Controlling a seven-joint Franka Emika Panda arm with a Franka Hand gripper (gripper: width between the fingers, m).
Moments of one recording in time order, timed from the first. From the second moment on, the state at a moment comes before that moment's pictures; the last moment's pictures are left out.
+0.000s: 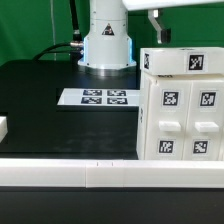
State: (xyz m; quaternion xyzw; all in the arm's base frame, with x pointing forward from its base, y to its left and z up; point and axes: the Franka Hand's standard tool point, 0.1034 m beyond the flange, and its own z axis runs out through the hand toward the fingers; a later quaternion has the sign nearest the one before) arm 0.596 0.093 0.182 -0.99 0.13 -0.03 0.07
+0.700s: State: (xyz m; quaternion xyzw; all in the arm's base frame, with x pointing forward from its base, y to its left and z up) arm 0.597 0.090 0.184 -0.97 -0.23 -0.04 0.05
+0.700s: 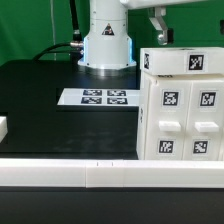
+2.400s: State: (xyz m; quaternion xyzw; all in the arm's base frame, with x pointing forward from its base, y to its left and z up) arm 0.584 0.074 0.156 -0.71 -0.70 -0.01 0.01
